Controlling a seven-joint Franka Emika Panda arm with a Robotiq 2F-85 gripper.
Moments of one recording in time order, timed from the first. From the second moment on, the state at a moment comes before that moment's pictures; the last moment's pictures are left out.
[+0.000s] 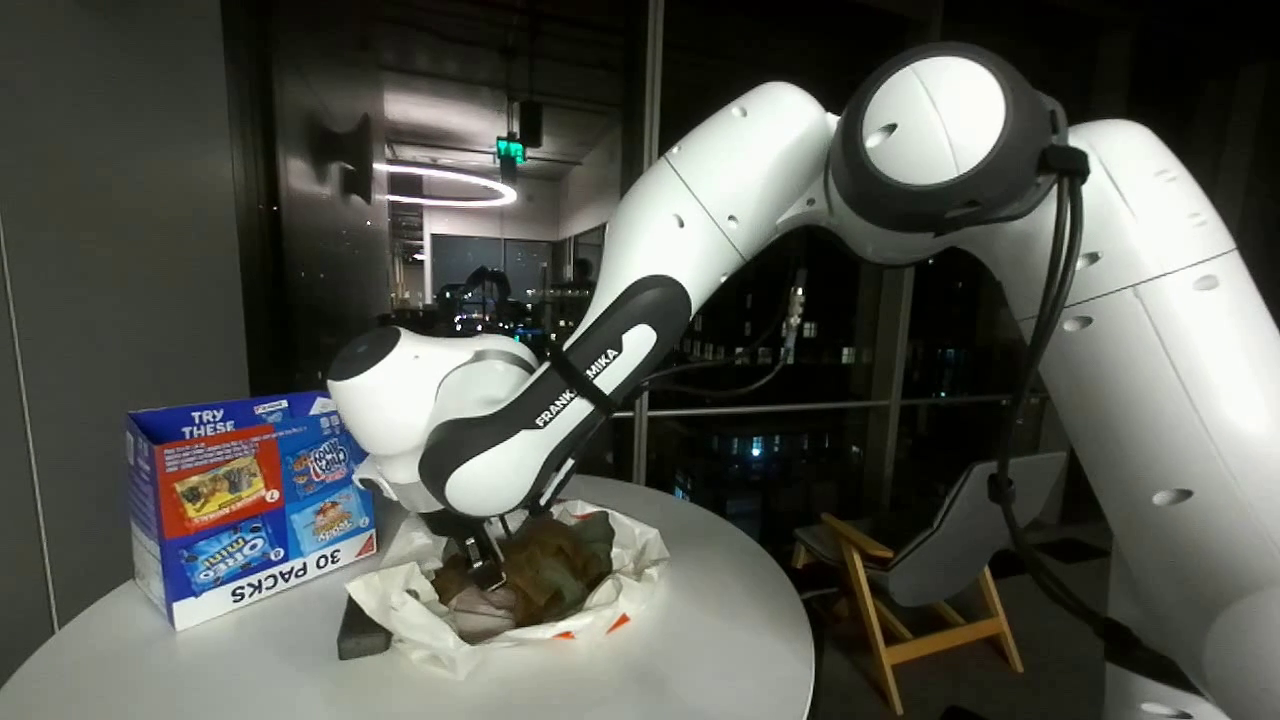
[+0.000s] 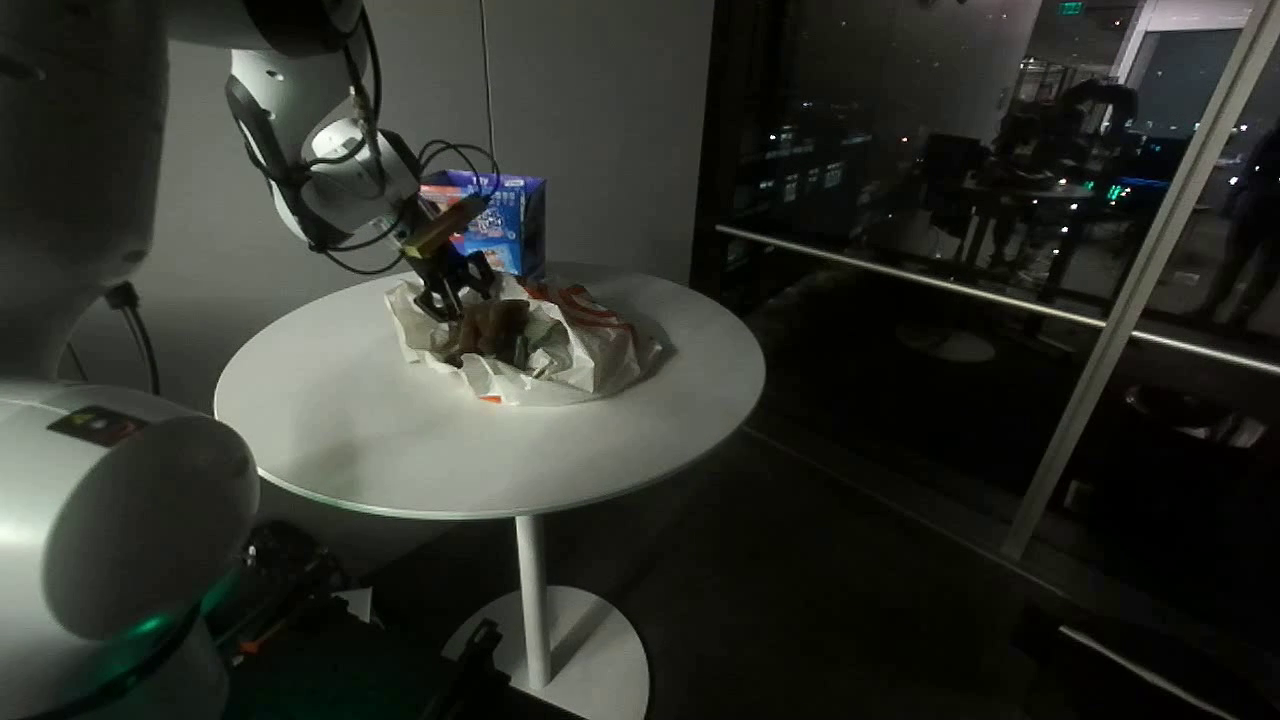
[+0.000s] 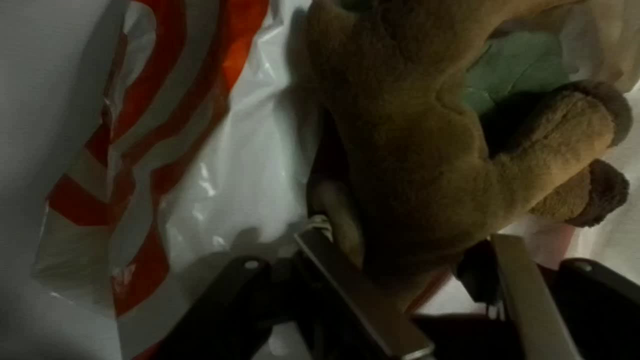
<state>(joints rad) 0.25 0.44 0.26 -1.83 -0.85 2.11 -0.29</state>
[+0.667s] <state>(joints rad) 0.31 0.19 0.35 -1.93 -0.78 2.11 -0.49</state>
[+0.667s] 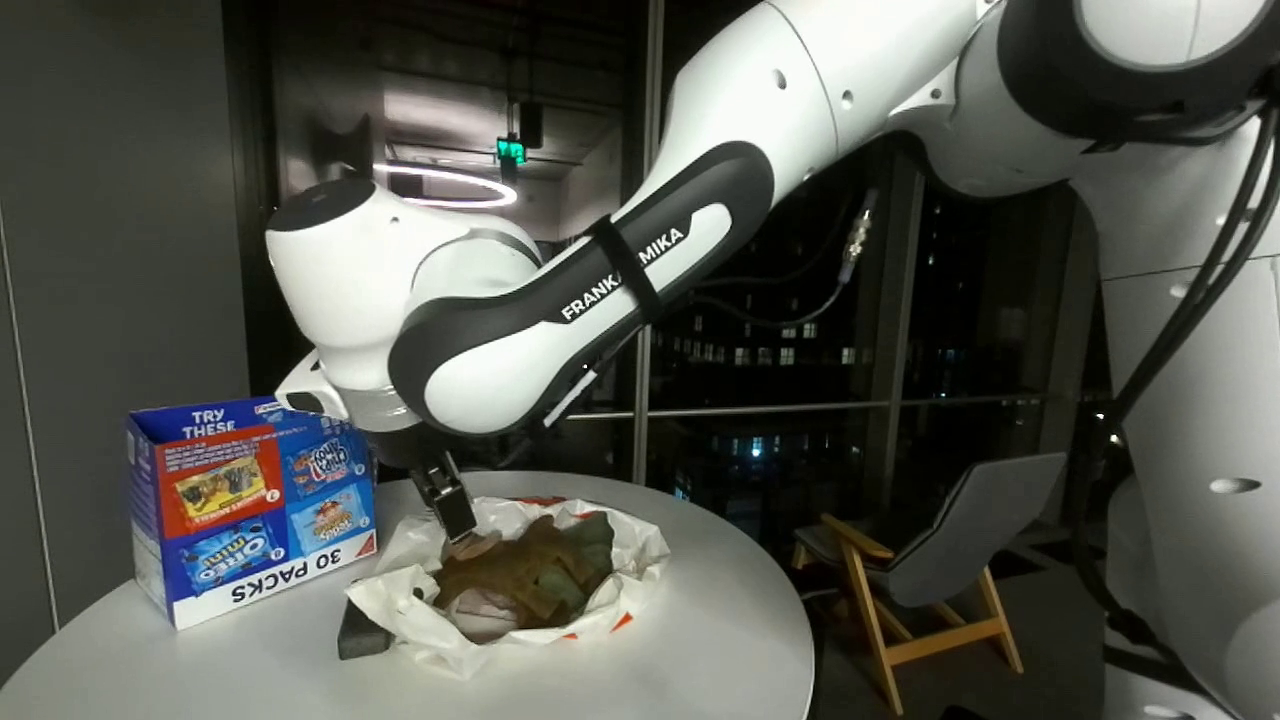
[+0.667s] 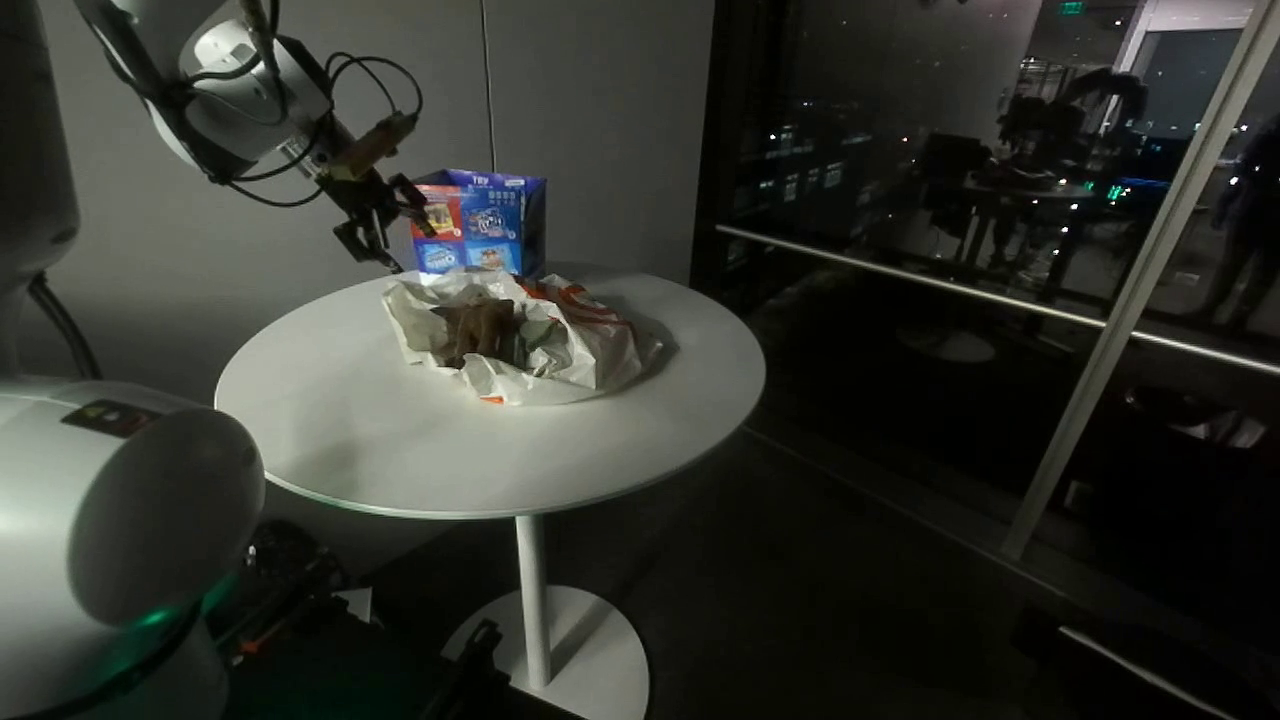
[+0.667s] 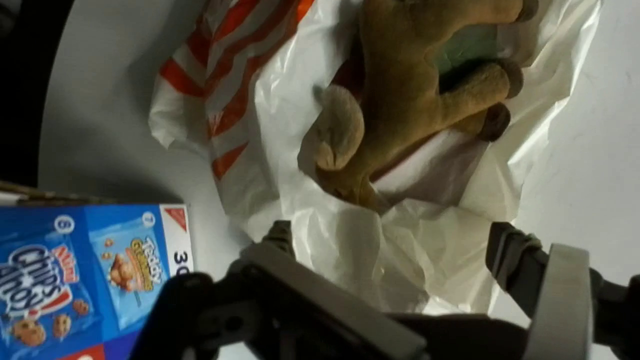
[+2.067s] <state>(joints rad) 0.31 0.50 0.34 -1.75 -0.58 2.30 -1.39</state>
